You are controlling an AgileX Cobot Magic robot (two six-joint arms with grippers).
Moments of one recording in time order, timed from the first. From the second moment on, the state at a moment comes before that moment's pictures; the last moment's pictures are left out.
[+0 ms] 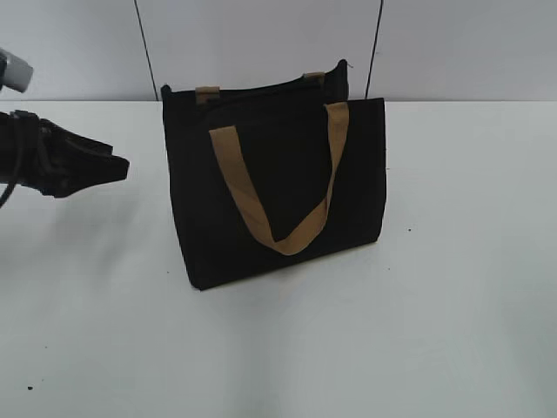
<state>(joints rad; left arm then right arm) 0.07 1.72 -0.83 -1.57 0.82 2.11 0.07 0.09 -0.56 0.16 1.10 -0.17</state>
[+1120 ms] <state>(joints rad) -0.10 1.97 -0.90 -1.73 0.83 2.52 0.07 0.85 -1.08 0.28 1.21 -0.40</state>
